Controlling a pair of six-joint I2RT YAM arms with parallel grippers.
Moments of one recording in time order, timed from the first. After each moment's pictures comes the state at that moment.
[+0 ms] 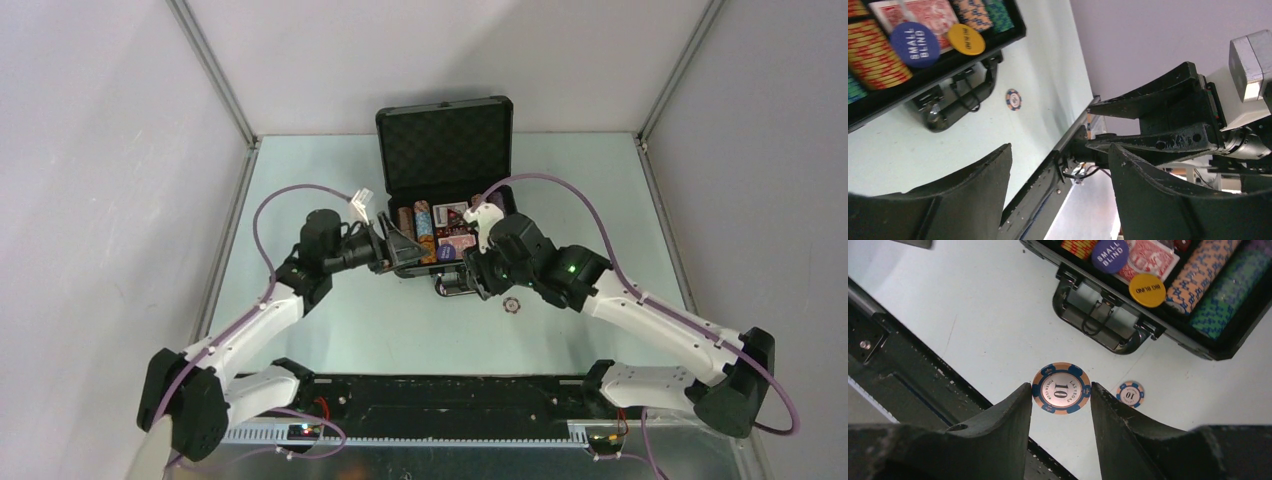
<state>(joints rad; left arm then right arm) -0.43 1.07 0.64 0.09 0.62 -0.92 0.89 1.15 1.06 -0.65 0.06 0.21</state>
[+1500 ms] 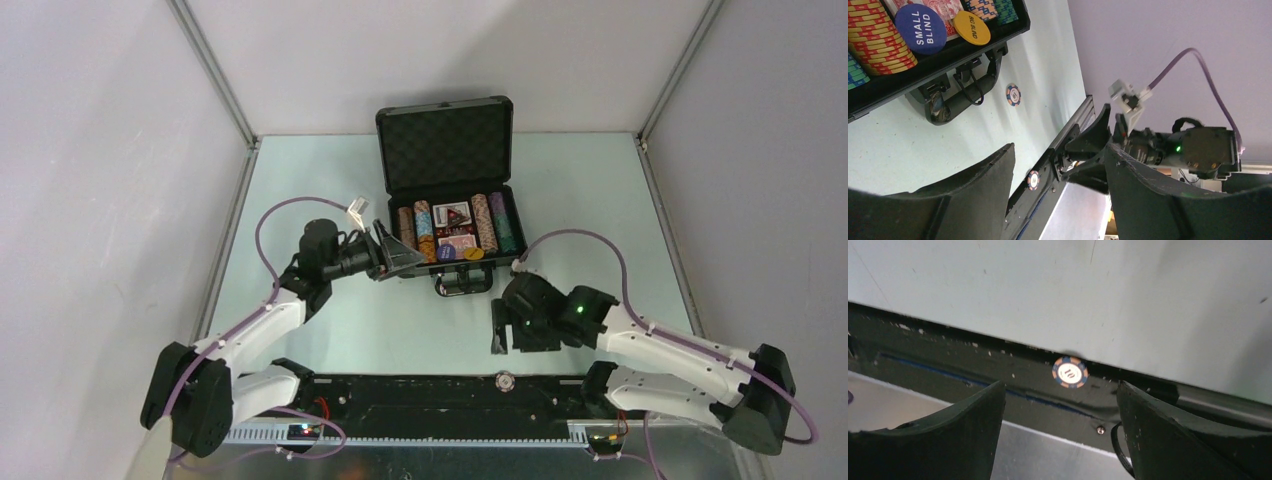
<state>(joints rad) -0.40 1.10 0.53 0.27 0.69 -1.00 0.95 0.97 0.76 -0.92 0.06 0.83</state>
